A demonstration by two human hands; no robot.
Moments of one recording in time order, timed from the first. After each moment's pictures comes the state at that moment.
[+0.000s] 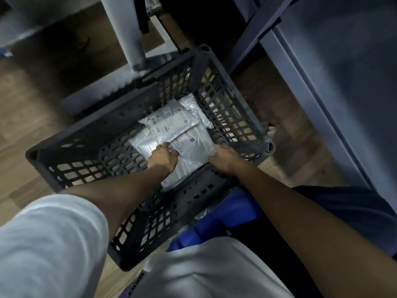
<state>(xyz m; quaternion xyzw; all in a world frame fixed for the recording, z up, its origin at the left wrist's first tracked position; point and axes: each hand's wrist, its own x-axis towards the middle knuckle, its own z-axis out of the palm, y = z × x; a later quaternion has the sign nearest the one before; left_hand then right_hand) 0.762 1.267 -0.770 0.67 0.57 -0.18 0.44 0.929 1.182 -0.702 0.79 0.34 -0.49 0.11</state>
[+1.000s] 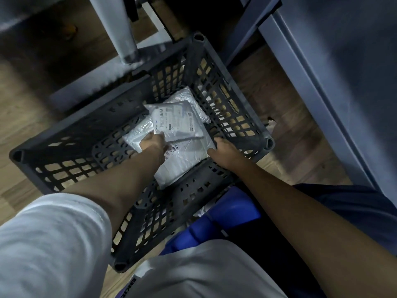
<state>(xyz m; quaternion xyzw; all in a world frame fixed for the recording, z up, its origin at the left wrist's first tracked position) 0.793 1.294 -0.781 0.11 0.76 0.13 0.63 0.936 1.176 -0.707 0.81 0.29 -0.50 0.04</state>
